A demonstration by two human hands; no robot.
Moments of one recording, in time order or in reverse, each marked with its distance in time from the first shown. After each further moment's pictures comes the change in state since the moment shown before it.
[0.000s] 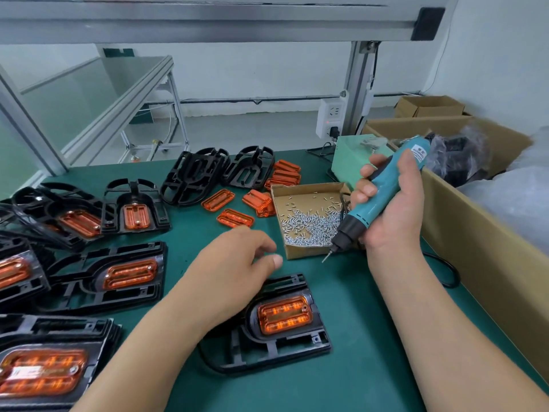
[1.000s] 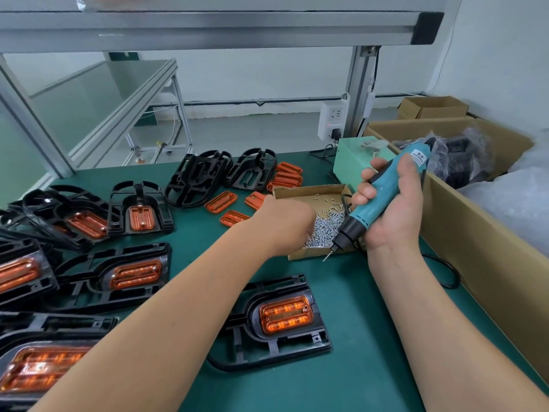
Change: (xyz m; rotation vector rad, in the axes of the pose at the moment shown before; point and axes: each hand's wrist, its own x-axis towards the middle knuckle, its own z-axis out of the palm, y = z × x) left_hand 0.110 0.036 0.026 0.555 -0.211 0.271; right_hand 0.005 0.002 -0.006 0.017 0.020 0.004
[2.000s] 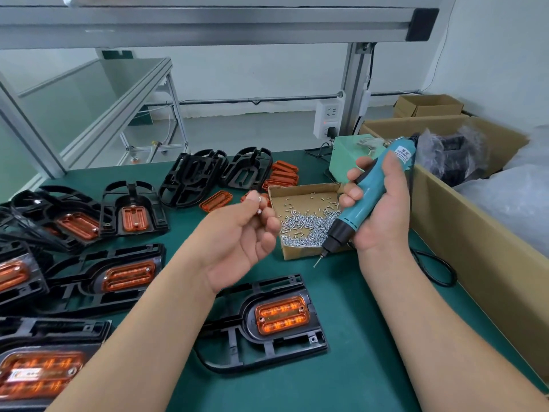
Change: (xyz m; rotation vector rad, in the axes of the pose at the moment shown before) left_hand -0.077 -0.020 -0.001 -2.233 0.121 -0.322; right_hand -0.005 0.006 0.004 -0.012 -0.057 0.045
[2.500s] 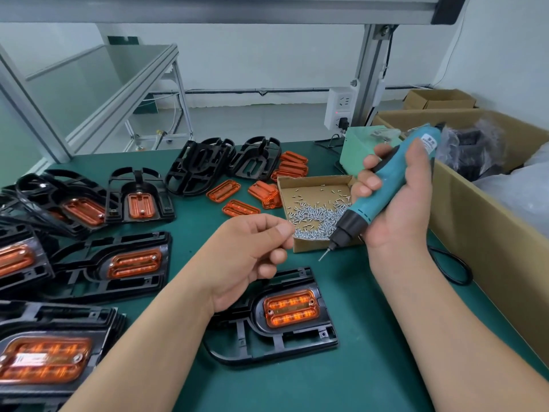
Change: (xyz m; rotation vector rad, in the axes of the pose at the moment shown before) left_hand -0.023 -0.024 -0.012 0.460 0.021 0.084; right_hand -0.013 -0.001 0.015 0.007 -0.010 -0.033
